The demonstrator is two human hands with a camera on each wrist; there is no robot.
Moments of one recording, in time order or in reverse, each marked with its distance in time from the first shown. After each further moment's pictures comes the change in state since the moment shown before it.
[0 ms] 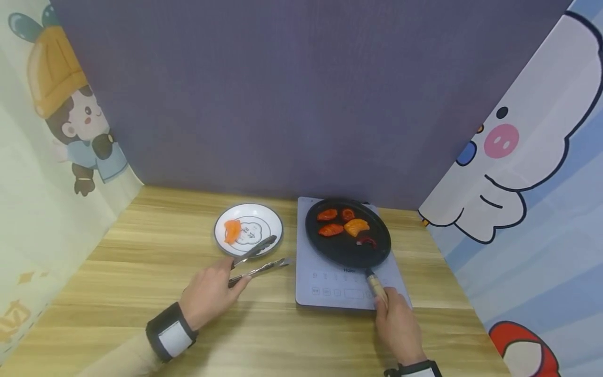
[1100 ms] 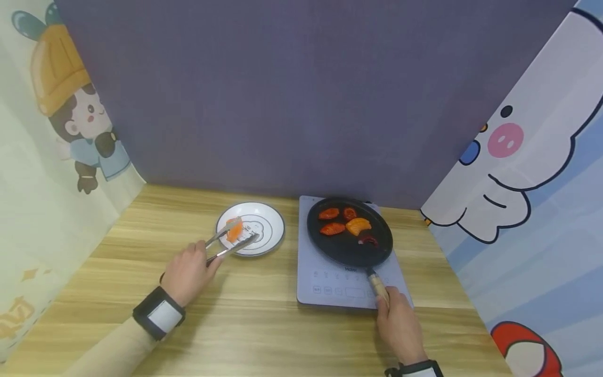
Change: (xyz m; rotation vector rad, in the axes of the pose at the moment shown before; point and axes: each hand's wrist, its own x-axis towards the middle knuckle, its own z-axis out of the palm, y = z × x) left_hand 0.014 -0.054 -0.009 0.122 0.122 -0.120; right_hand 0.001 -0.001 0.000 0.001 -0.019 0.008
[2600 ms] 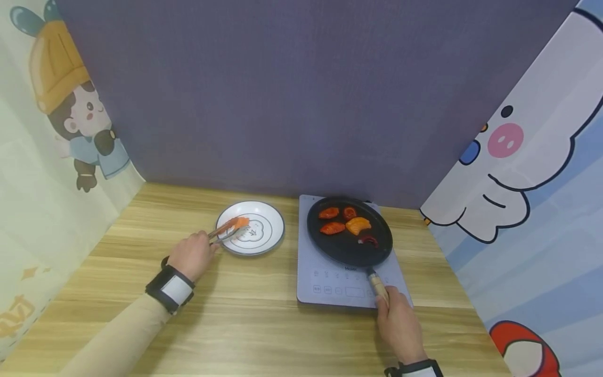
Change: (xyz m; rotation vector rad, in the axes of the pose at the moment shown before) left_hand 0.037 -0.012 0.015 -0.004 -0.261 -0.156; right_hand 0.000 0.001 0.000 -0.024 0.004 -0.009
